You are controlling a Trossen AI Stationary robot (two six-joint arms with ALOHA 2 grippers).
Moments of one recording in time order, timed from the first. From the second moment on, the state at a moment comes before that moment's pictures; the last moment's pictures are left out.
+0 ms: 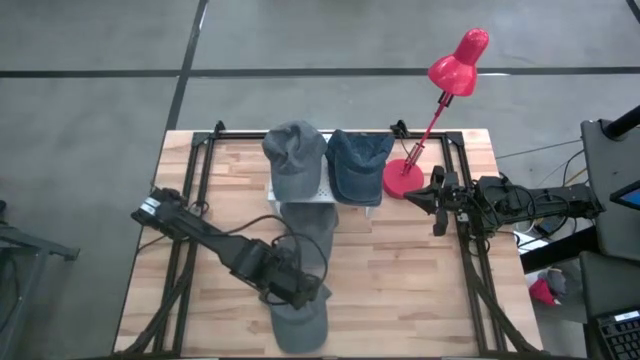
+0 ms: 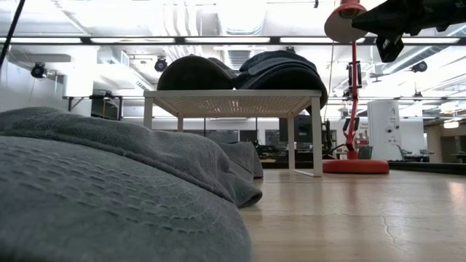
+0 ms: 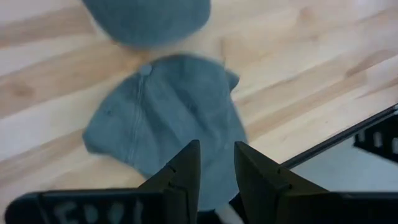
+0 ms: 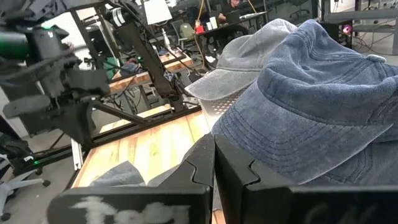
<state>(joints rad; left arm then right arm) -0.51 1.82 1.83 -1.23 -0.14 -1.73 0.09 0.40 0.40 -0.07 0.24 0.34</state>
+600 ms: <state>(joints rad) -0.51 1.98 1.83 -1.22 0.18 -1.75 0.09 0.40 0.40 -0.07 0.24 0.34</state>
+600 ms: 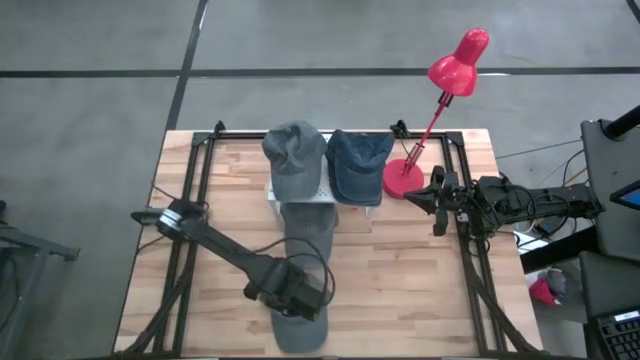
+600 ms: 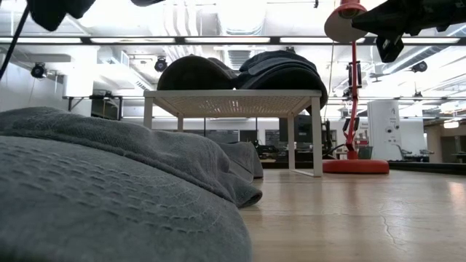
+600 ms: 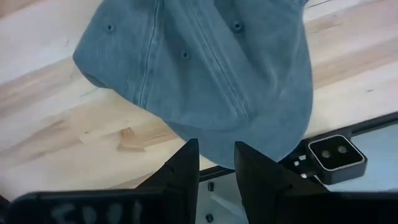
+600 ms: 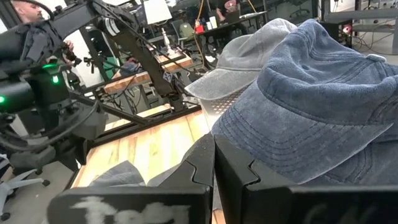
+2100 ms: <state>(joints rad) -0.57 2.01 1.79 -1.12 -0.05 -2.20 0.09 0.40 0.40 -0.08 0.24 0.23</state>
